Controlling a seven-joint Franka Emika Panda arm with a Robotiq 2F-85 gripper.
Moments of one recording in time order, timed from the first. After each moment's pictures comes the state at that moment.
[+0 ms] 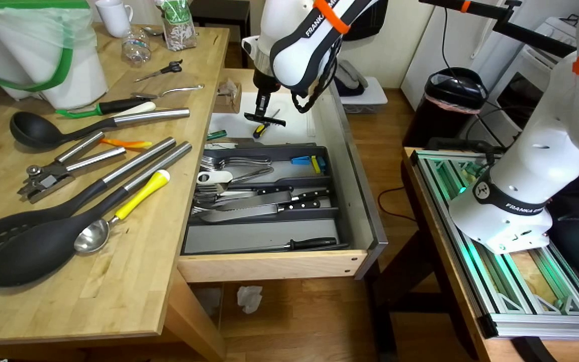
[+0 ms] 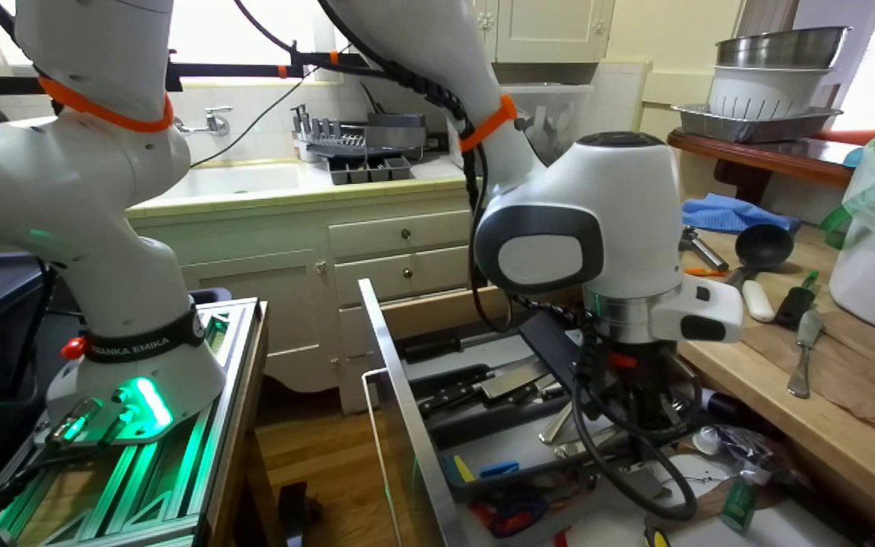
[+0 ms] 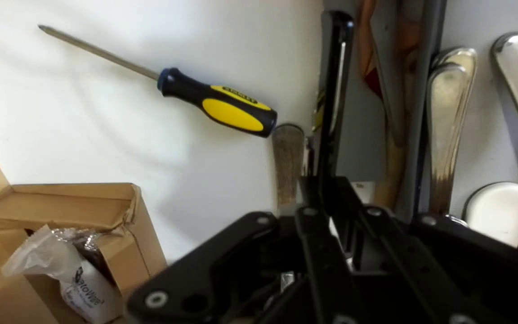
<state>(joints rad) -0.37 0.47 -0.10 -2.10 0.03 2.85 -0.47</state>
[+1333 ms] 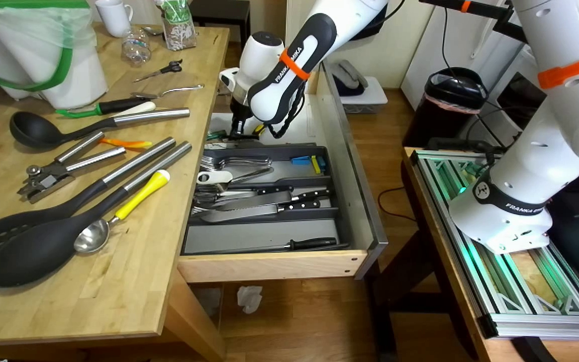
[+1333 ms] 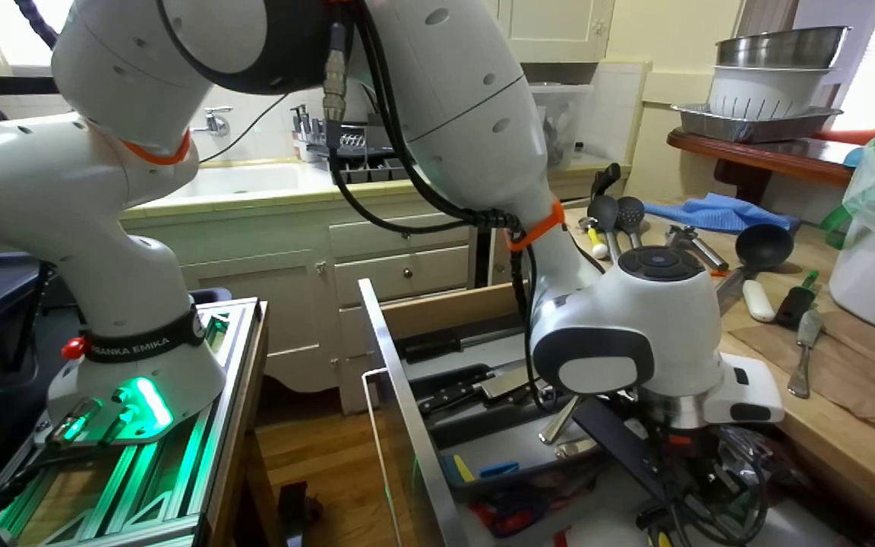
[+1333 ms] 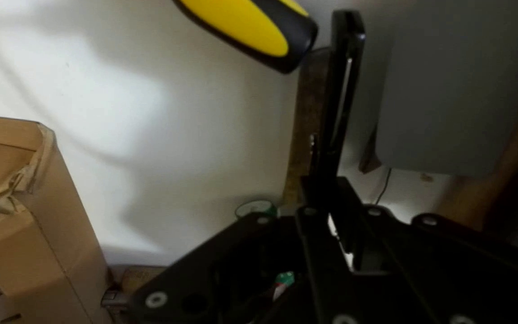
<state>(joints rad) -0.54 0.85 0.09 -1.77 -0.07 2.98 -0.58</state>
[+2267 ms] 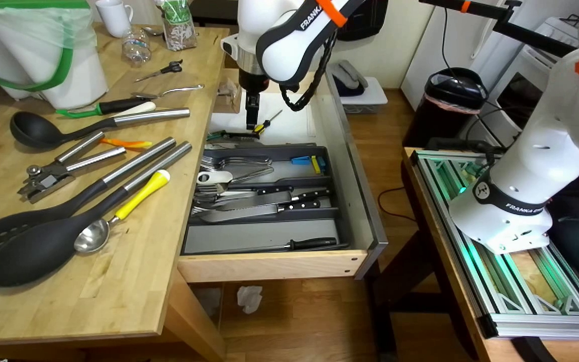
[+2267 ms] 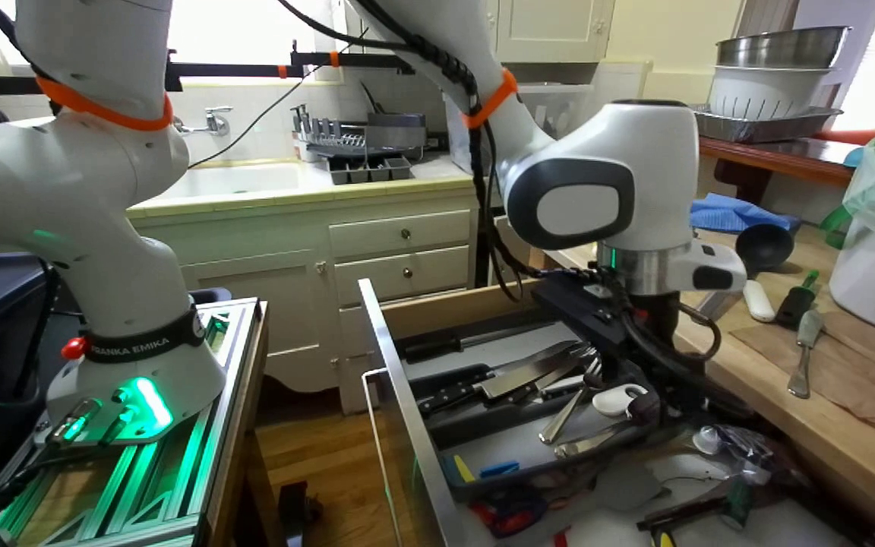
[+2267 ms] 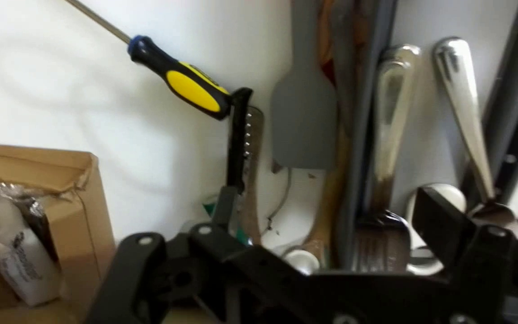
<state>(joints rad) -0.33 0.44 -0.07 -2.03 -0.09 2.66 -0.43</state>
